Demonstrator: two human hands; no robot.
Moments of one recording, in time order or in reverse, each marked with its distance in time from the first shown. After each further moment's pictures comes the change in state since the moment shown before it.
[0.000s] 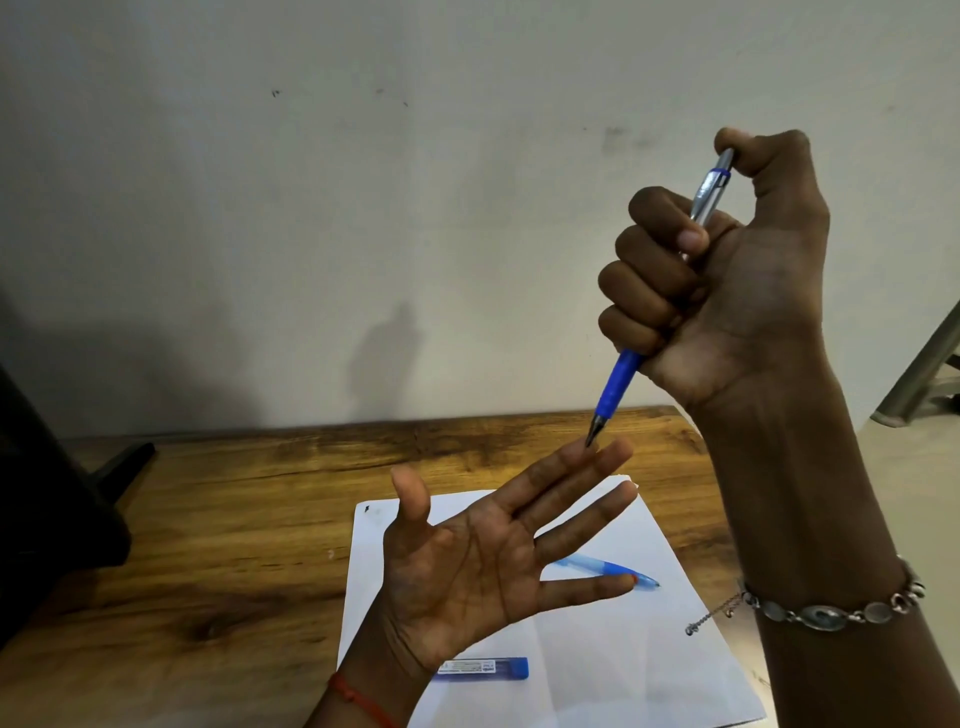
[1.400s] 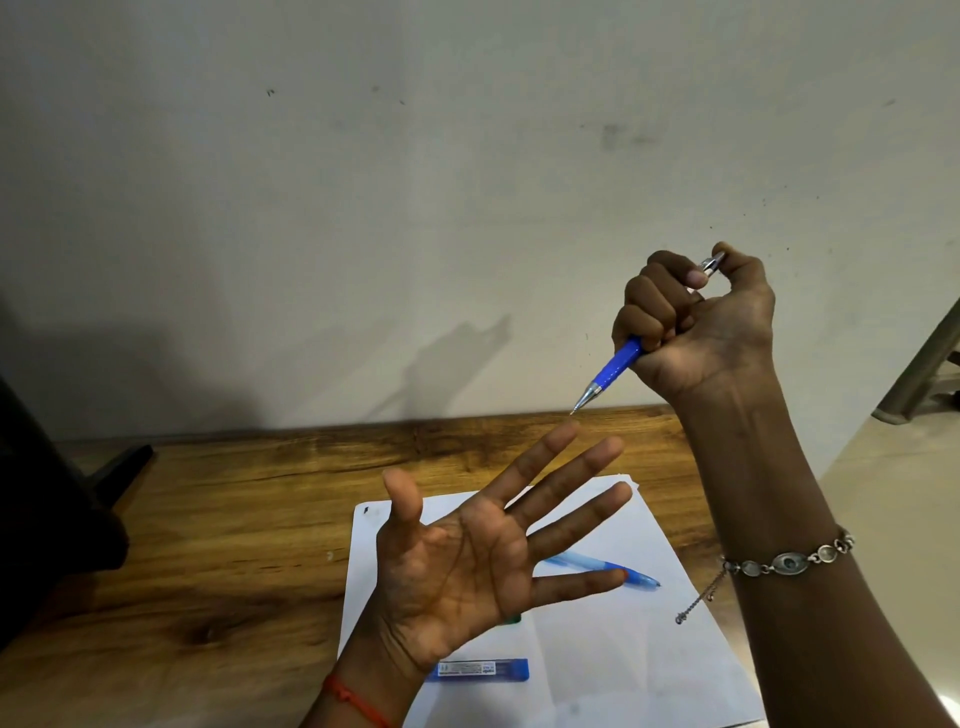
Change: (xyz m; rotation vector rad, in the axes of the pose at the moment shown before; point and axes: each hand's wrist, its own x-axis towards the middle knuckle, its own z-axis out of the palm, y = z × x) left_hand -0.003 -0.001 -0.004 -0.037 -0.004 0.007; right_hand 0.036 0.034 -0.054 0.588 0.116 0.021
